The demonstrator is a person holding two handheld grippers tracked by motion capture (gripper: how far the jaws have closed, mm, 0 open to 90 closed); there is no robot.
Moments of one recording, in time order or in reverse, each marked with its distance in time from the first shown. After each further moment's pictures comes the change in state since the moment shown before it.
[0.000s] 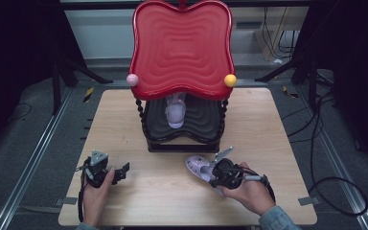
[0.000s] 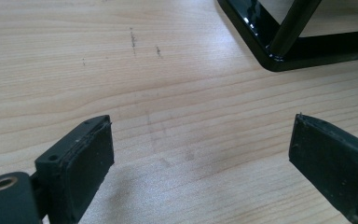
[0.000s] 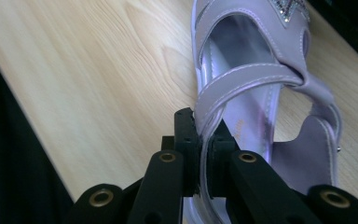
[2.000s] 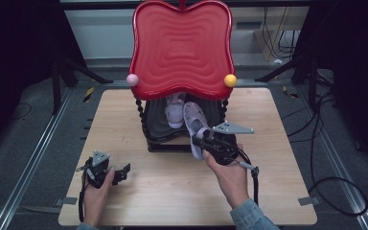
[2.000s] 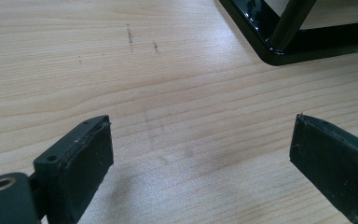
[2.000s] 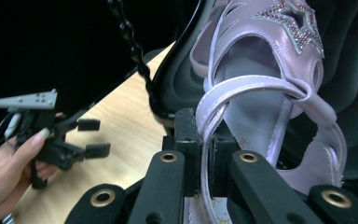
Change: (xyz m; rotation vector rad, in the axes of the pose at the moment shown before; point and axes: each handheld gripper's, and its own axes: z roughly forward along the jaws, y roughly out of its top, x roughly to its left) left arm -0.002 -0.002 0.003 0.011 0.003 0.022; right arm 0.007 0.061 -0.050 -0.698 -0.060 0.296
